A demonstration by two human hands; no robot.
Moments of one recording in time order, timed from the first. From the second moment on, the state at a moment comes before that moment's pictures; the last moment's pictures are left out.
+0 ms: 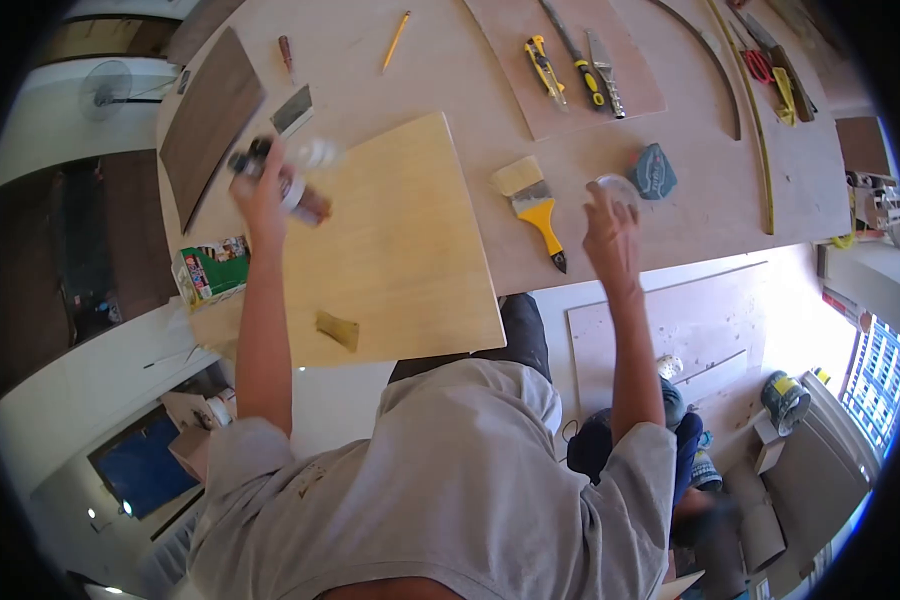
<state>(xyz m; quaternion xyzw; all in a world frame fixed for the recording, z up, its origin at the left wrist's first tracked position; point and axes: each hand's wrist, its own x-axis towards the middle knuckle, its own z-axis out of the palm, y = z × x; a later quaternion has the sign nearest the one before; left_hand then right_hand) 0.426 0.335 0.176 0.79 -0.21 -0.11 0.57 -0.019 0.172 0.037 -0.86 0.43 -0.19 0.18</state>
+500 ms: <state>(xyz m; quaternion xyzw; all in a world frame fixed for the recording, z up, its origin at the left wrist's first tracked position) 0.342 0.078 0.074 0.71 -0.34 -0.19 0.58 -0.013 0.196 0.018 -0.84 0.47 -0.23 0.14</state>
